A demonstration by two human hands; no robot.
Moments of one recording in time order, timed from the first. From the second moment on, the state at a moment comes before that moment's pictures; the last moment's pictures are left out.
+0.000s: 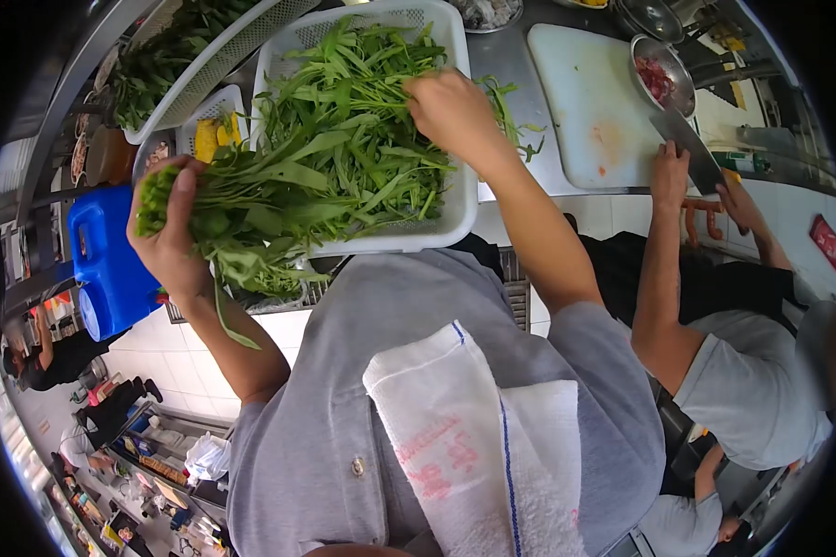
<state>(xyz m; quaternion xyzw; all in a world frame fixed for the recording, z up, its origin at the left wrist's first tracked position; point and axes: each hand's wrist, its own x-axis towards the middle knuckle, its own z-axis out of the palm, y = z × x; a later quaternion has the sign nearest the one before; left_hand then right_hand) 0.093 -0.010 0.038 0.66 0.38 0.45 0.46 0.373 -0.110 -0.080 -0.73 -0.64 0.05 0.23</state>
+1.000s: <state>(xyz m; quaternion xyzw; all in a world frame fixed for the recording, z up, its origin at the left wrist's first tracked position) 0.167 -0.038 -0.012 0.92 0.24 0.22 0.22 0.327 -0.131 -0.050 -0.60 -0.73 -0.06 0.31</state>
